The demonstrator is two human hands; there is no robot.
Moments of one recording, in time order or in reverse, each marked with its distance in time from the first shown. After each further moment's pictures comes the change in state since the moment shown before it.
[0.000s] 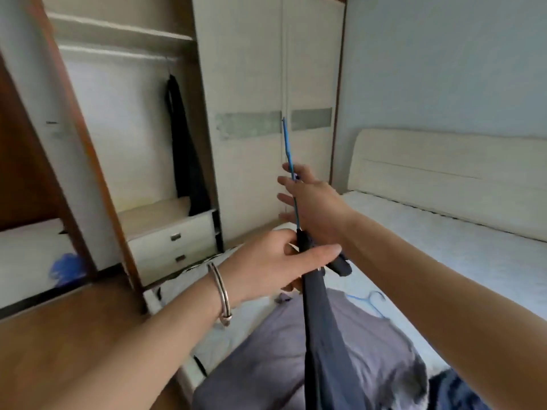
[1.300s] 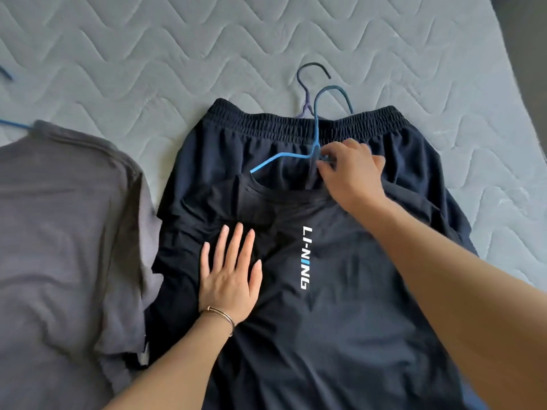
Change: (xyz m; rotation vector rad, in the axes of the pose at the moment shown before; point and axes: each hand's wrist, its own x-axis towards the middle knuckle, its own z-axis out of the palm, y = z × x) left_hand 0.196 -0.313 0.740 0.769 -0.628 0.415; right_hand -0.222 0.609 -0.560 -0.970 0.774 1.018
